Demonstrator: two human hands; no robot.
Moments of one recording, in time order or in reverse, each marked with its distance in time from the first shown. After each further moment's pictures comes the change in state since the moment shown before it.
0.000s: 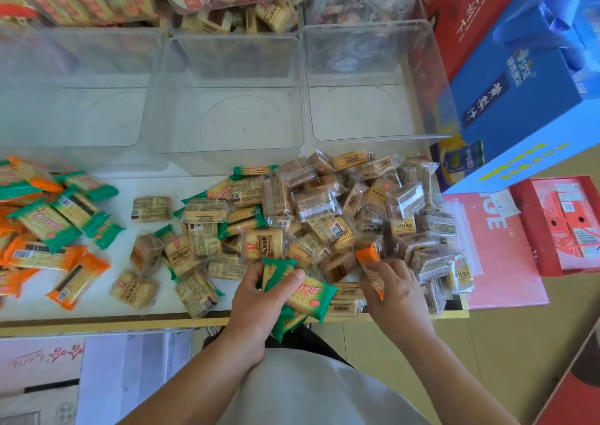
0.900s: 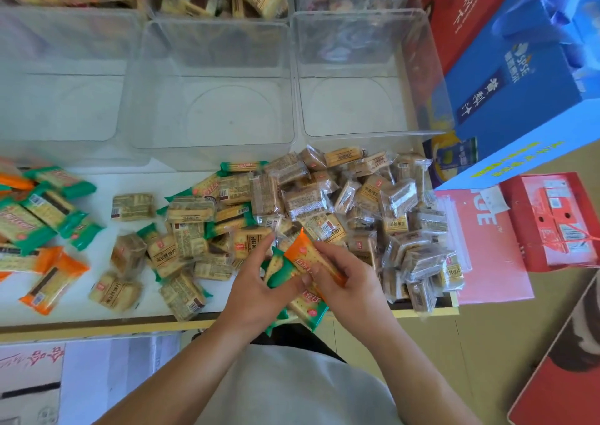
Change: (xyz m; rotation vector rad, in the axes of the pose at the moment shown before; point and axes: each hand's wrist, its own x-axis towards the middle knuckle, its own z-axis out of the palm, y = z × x) left_hand 0.027 0.004 -0.002 0.369 -0.177 0.339; right_hand 0.010 -0.092 -0.035 0.733 -0.274 0.174
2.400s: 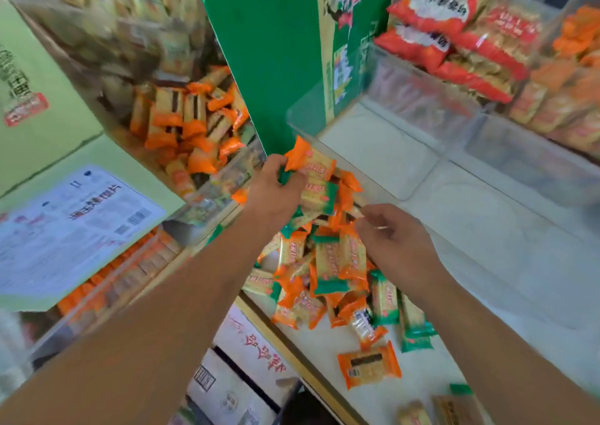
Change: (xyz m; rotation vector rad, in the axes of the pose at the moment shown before) left_hand 0.011 -0.024 -0.653 -0.102 0.913 -0.022; right_hand 0.125 -0.323 0.549 -0.341 -0.474 -0.353
